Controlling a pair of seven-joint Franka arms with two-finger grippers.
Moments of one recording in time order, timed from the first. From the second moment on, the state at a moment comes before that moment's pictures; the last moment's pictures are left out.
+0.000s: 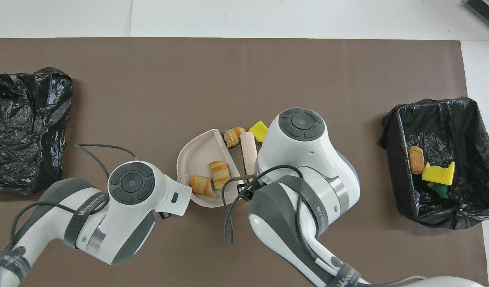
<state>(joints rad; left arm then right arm) -0.34 -0.07 -0.18 -2.31 0.10 2.11 0.59 0.00 0.24 0.59 -1.80 0.13 1.77 0.42</state>
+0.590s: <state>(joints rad) -0.34 -0.07 -0.18 -2.31 0.10 2.11 0.57 -0.06 0.35 0.59 -1.79 -0.35 1.85 0.31</state>
